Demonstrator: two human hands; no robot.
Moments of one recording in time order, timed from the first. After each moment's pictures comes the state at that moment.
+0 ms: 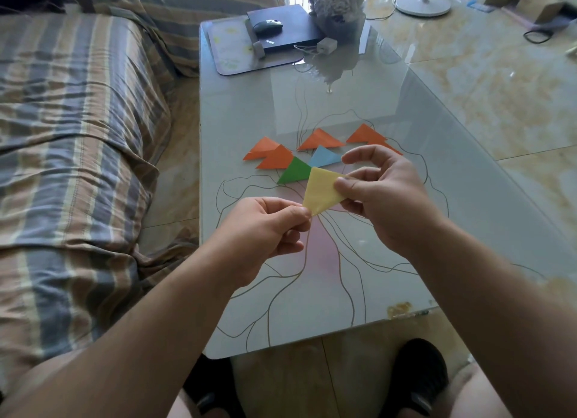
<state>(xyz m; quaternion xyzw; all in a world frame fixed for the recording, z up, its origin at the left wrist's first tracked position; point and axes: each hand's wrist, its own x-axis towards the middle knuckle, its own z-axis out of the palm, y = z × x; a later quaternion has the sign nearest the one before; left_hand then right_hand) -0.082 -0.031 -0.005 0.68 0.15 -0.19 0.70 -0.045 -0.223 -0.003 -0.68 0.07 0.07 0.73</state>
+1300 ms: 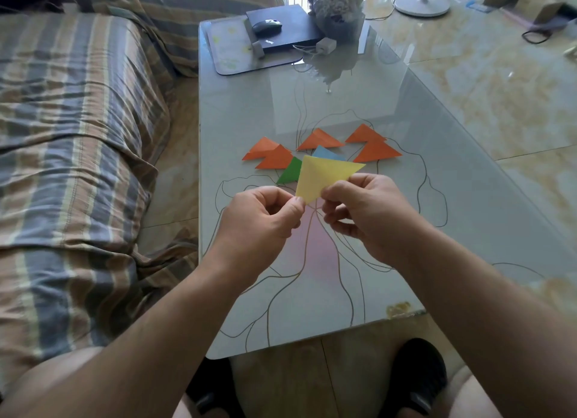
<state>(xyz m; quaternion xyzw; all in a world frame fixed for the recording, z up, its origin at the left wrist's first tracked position) -0.087 -0.029 -0.014 0.81 0.04 -0.02 0.58 -0.054 -0.207 -0.007 -0.70 0.11 0.16 0.69</state>
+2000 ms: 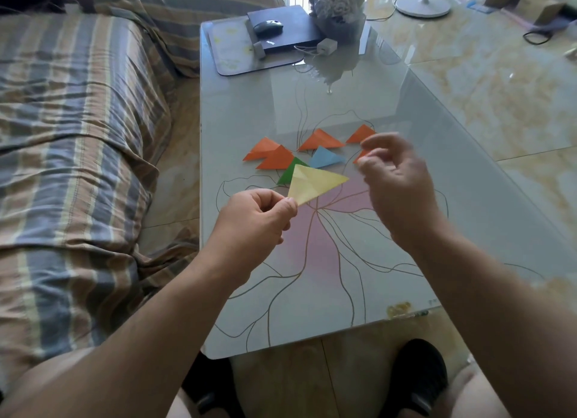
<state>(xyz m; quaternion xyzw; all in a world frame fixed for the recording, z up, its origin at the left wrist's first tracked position) -0.082 -0.023 -0.013 0.80 0.09 -0.06 0.59 -0.039 -0.233 -0.010 -0.80 0.03 -0.09 0.59</state>
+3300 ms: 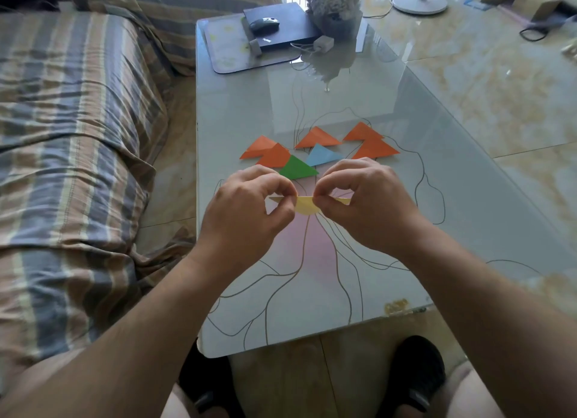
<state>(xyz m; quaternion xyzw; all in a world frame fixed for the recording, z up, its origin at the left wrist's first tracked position) -0.073 -0.015 -0.018 0.92 -0.13 0.16 0.32 -0.043 -0.228 -0.028 -0.90 -0.22 -0.11 0.36</state>
